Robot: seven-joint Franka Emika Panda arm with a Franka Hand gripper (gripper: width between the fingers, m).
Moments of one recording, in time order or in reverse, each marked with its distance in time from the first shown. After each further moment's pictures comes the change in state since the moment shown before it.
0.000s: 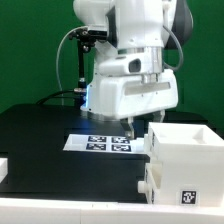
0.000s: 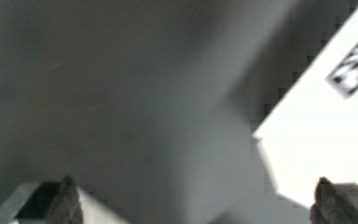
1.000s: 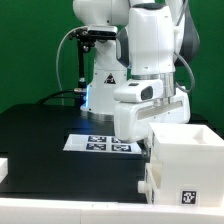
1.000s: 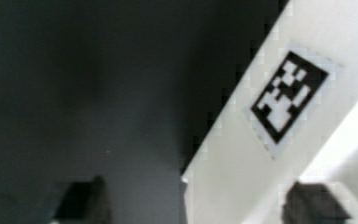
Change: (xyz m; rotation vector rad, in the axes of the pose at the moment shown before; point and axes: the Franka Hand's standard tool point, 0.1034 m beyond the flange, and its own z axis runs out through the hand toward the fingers) arm 0.002 -0.028 0.033 0.041 -0.007 0.034
